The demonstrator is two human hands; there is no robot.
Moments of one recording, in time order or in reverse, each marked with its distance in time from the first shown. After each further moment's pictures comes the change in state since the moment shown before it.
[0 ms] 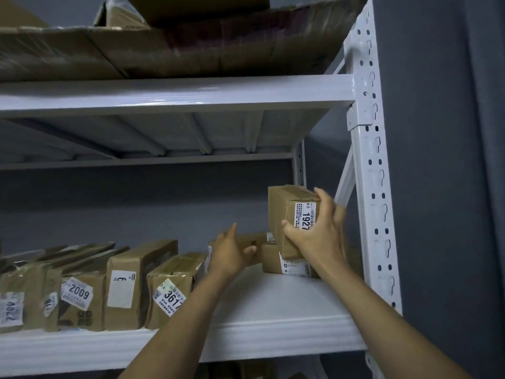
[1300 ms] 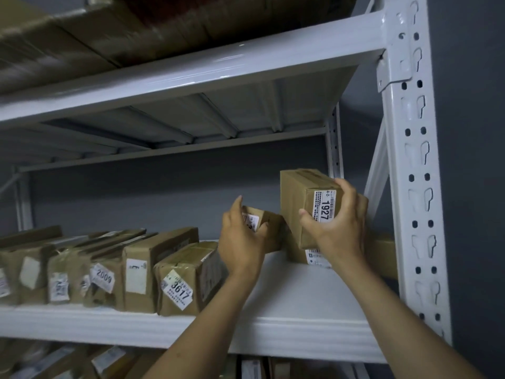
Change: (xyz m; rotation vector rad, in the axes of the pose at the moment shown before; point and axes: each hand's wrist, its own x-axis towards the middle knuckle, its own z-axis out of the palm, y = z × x) left_hand -0.012 0.038 0.014 0.017 0.585 -0.123; right_hand 0.023 0.050 0.036 0.288 0.041 -0.050
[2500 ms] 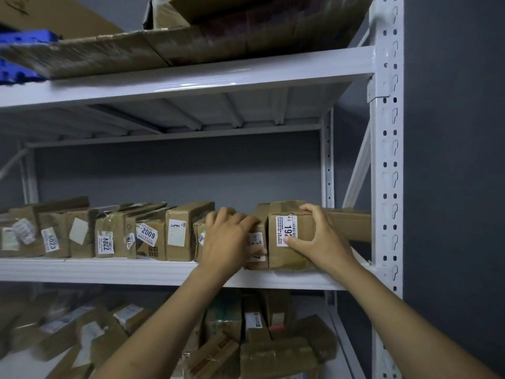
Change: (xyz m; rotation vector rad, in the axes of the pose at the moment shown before) left_hand -0.047 -0.034 -0.140 0.480 -0.287 0.664; right_hand -0.092 -0.068 -0.050 -0.279 -0.557 0.092
